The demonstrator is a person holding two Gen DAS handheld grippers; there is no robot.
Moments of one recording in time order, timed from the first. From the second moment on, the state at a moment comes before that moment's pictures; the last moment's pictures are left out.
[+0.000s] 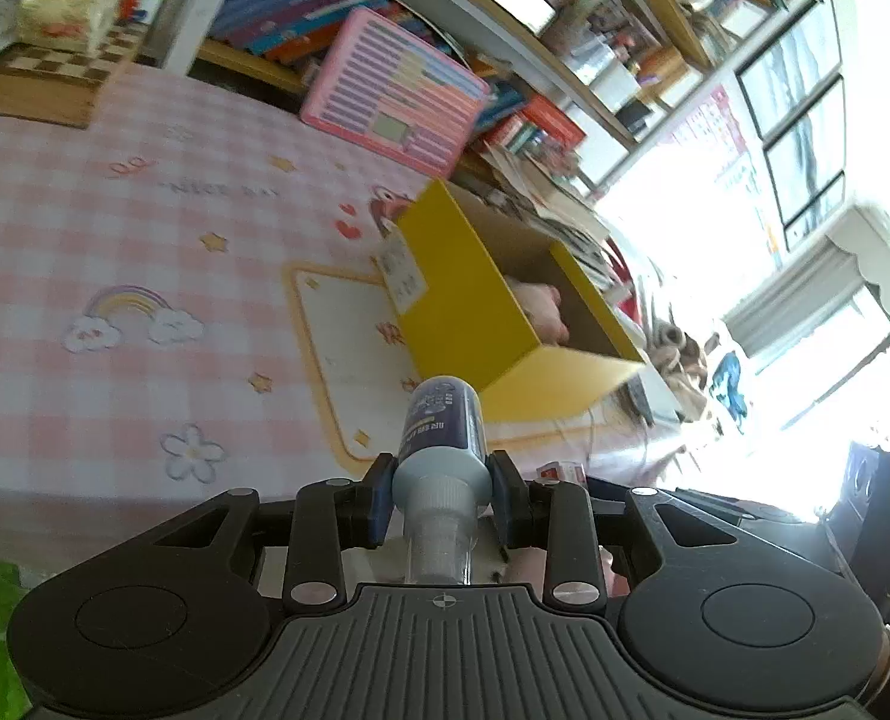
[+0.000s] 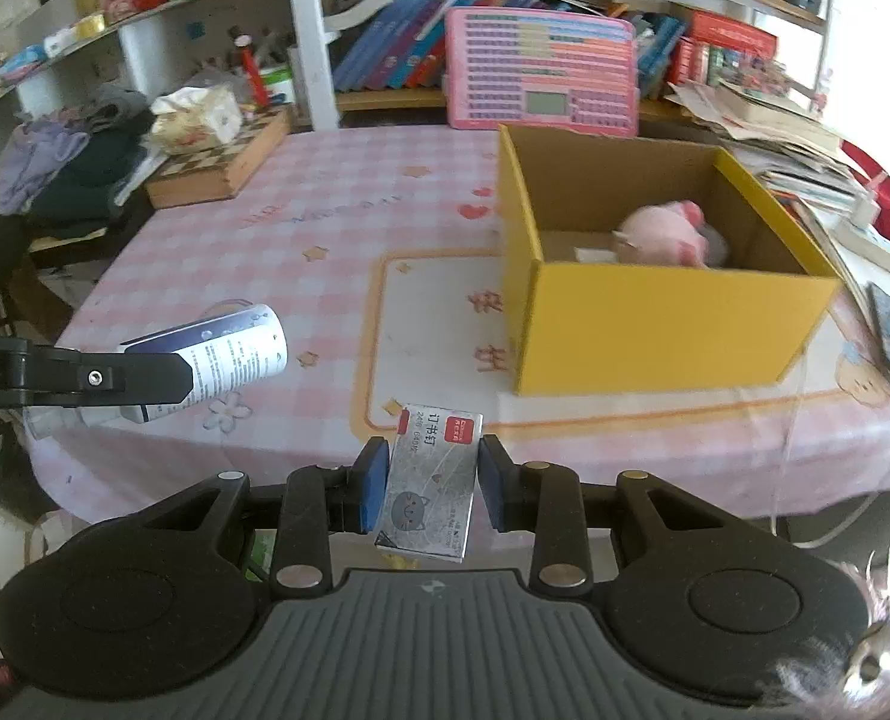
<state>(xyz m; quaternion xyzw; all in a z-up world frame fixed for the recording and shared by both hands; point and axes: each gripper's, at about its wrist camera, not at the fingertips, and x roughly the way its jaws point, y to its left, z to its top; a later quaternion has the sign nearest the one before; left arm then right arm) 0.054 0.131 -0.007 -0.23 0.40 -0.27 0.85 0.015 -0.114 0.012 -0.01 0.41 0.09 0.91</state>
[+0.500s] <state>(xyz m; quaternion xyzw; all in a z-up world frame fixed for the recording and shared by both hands) 0.052 0.081 -0.008 -0.20 0.41 -0.34 0.82 -0.019 -0.157 0.012 0.02 0.41 0.02 0.91</state>
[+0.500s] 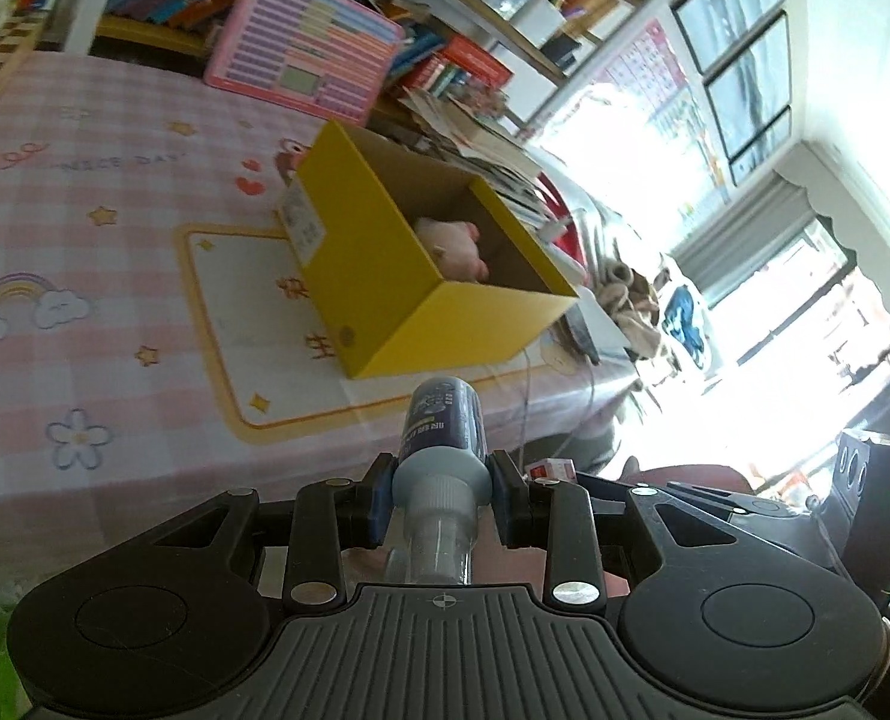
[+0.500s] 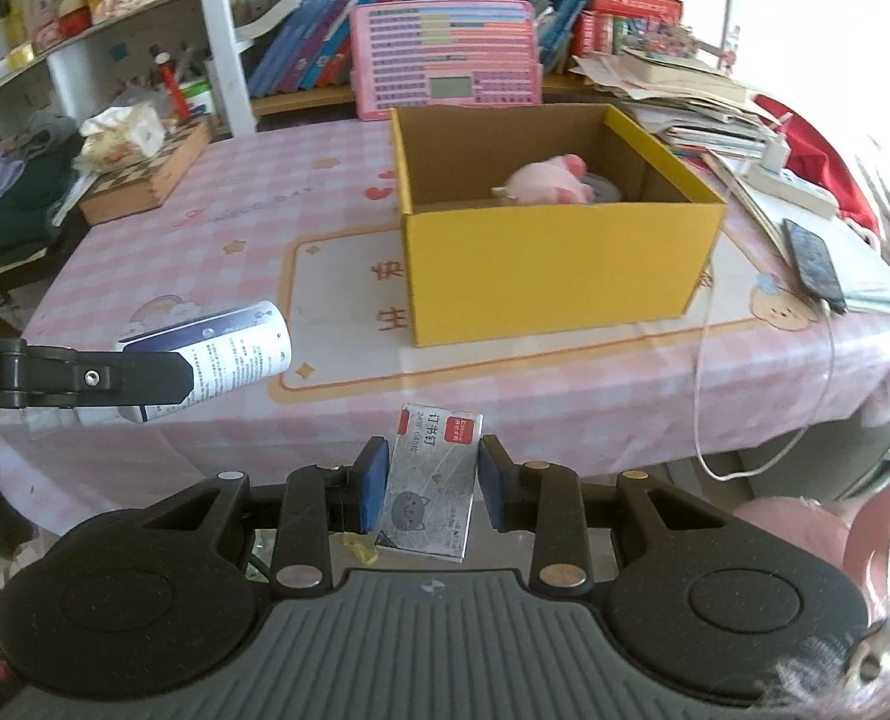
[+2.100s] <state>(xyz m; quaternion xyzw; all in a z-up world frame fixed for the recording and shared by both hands) 0.162 -0.039 0.035 -0.15 0.34 -0.35 0.86 0.088 -0.277 0.057 0.02 0.32 0.02 0.95</state>
